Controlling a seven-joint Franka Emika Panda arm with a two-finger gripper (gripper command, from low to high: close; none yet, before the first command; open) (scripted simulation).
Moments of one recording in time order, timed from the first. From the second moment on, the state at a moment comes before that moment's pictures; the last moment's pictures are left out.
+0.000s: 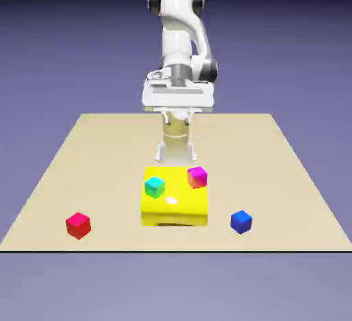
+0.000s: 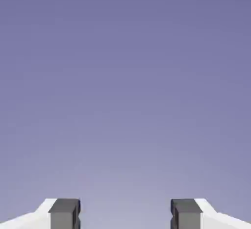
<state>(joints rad) 0.01 -0.53 0.03 -2.79 -0.05 2.99 0.73</state>
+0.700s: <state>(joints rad) 0.01 0.23 0.52 -2.40 -0.91 2.20 0.49</state>
